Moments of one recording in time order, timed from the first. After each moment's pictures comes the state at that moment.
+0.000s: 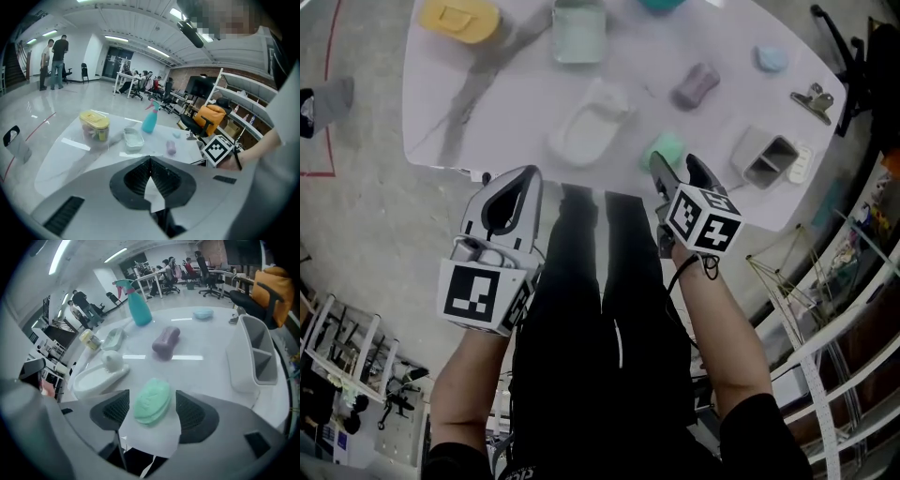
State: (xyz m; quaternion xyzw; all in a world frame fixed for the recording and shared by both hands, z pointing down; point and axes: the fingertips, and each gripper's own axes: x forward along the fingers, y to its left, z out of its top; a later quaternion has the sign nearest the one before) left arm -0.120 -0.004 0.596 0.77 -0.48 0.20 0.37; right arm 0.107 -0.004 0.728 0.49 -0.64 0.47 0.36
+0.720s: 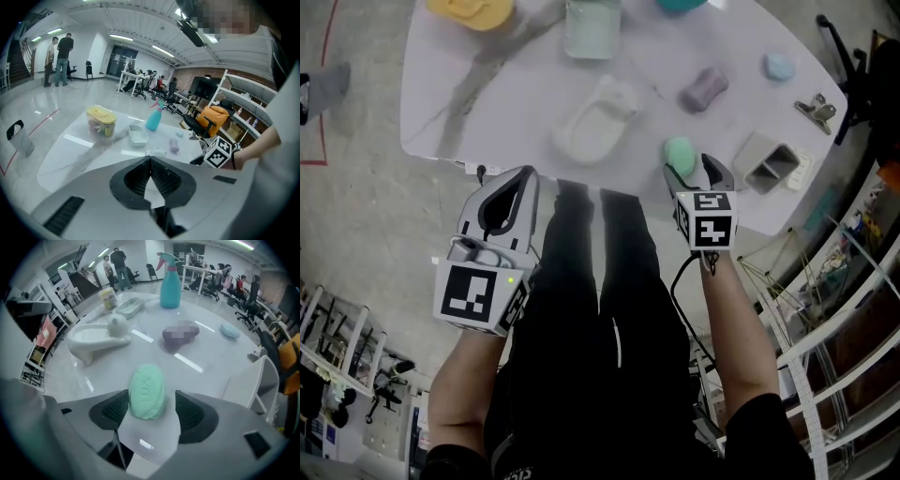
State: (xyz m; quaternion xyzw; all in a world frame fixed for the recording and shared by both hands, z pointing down) left arm -0.135 0.005 0.602 0.75 -0.50 0.19 0.38; right arm 0.130 0.008 0.744 0.36 -0.68 0.33 0.55
